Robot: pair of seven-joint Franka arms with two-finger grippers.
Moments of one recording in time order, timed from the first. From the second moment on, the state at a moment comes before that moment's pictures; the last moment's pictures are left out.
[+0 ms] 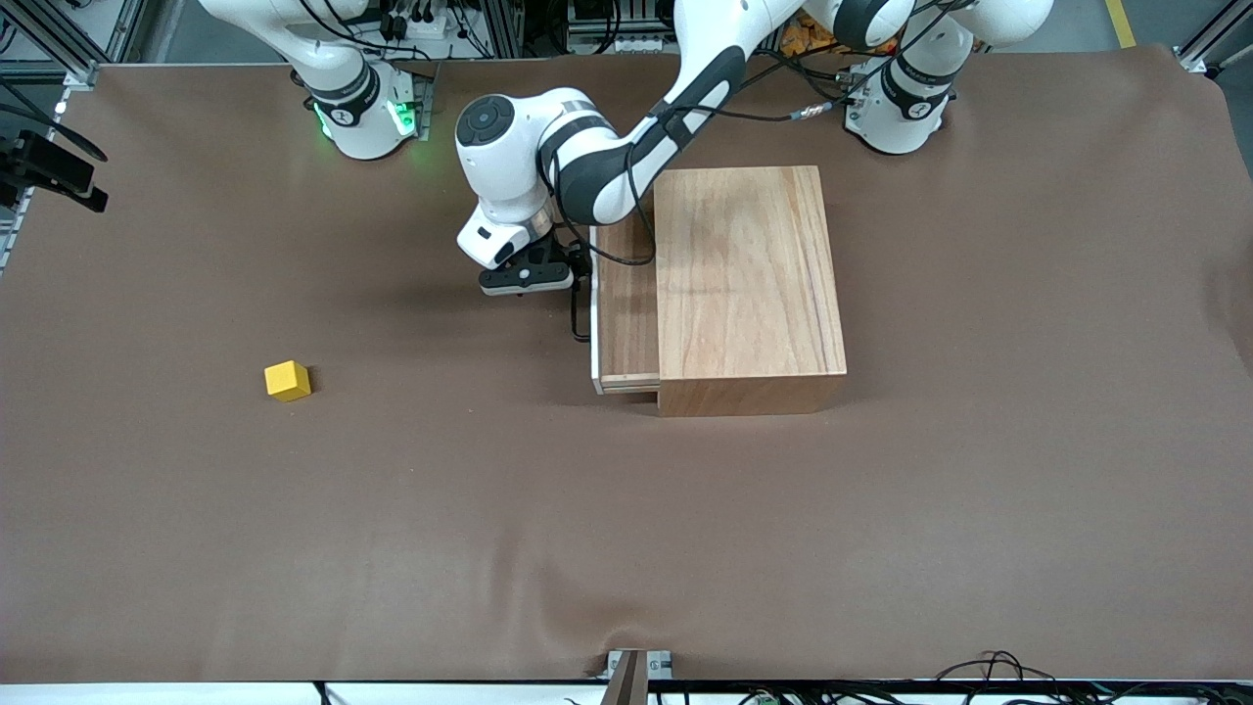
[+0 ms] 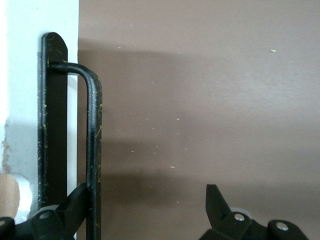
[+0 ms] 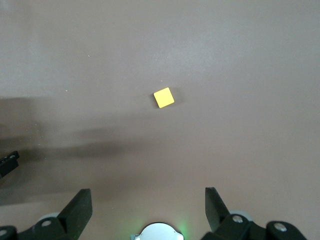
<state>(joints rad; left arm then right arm) -1.08 0.91 0.03 -1.02 0.10 1.95 -1.14 0.02 -0.06 -0.10 -1.49 -0.01 1.36 0.00</state>
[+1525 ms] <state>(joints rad) -0.86 0.49 0.04 -0.97 0.10 1.41 -0.85 -0.03 0.19 -0.11 -1.52 -0.01 1.38 -0.01</state>
